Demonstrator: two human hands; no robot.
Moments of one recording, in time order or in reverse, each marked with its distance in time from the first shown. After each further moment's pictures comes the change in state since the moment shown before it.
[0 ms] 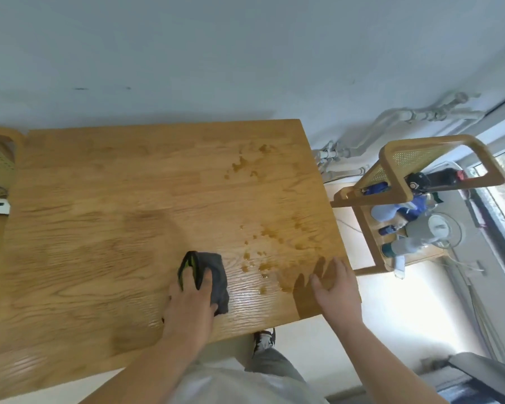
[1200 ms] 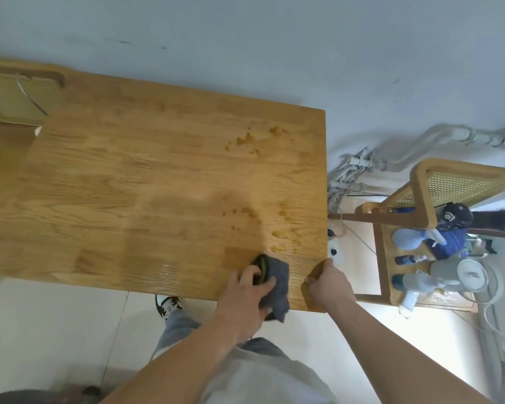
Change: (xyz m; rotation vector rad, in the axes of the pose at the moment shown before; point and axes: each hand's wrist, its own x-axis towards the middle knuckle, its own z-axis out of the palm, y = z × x) left_hand -0.015 0.207 0.052 -0.236 -0.001 0.076; right_hand 0.105 0.069 -0.036 -0.435 -0.436 -0.107
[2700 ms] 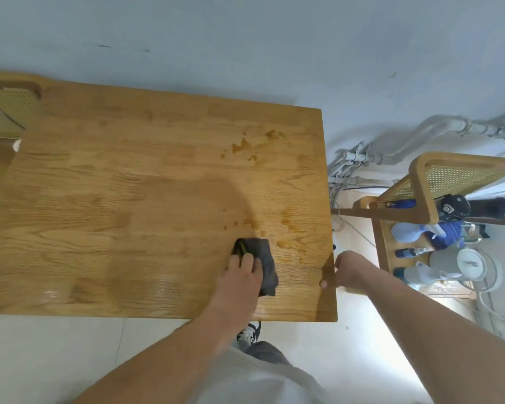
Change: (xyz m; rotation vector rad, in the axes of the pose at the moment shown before) left_hand 0.036 -0.020 -0.046 0.356 0.048 0.075; right_hand 0.032 -0.022 -0.066 -0.070 -0.251 0.090
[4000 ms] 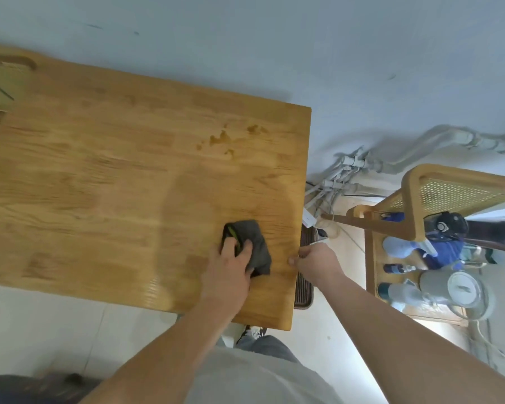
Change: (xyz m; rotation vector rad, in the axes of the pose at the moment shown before) left_hand 0.047 0.077 0.003 -0.239 0.121 -0.300; right_hand 0.044 0.022 -0.015 0.230 0.099 -0.231
